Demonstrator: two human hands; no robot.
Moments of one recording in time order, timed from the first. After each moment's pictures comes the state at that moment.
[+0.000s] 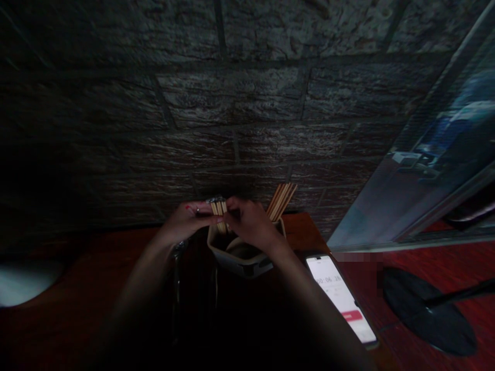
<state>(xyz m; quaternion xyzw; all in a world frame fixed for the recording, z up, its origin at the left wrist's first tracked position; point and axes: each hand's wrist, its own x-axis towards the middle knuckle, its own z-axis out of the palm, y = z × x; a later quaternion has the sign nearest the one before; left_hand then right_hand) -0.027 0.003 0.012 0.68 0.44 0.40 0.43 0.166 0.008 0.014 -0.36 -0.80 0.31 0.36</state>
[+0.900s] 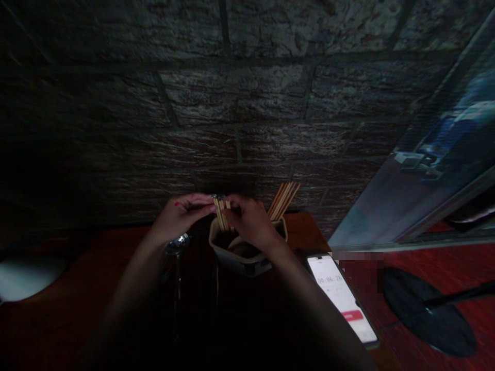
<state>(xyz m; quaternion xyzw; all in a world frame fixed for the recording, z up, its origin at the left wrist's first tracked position) -0.037 0.001 0.014 0.68 0.44 0.47 0.35 0.161 0.010 0.007 -0.36 -0.79 0.31 0.38</state>
